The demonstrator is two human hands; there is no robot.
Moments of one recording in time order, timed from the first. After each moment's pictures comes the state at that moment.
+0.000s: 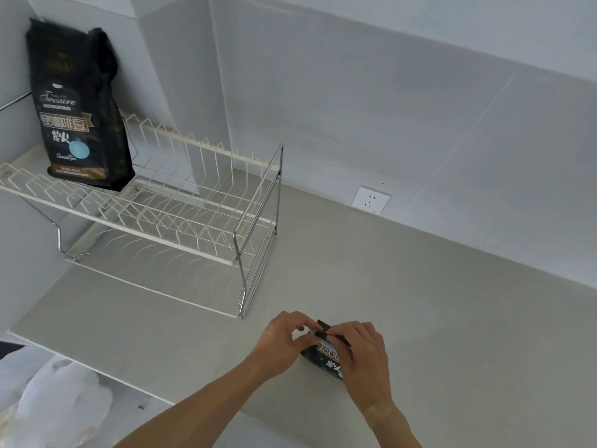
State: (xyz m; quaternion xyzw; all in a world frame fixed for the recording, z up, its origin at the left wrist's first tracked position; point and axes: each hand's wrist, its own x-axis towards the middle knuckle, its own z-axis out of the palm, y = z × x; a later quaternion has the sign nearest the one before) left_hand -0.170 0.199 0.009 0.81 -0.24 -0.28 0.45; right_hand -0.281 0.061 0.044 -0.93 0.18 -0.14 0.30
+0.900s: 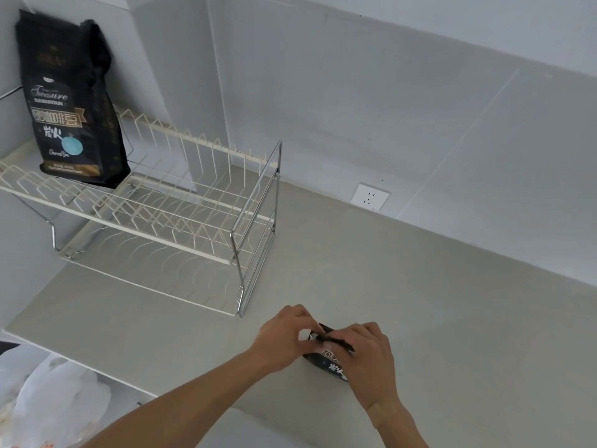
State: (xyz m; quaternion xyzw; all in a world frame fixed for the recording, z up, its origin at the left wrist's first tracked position) left_hand -0.165 0.194 0.019 0.84 -0.34 -0.26 0.34; right_hand -0.281 0.056 0.046 -0.93 0.22 -0.09 0.27
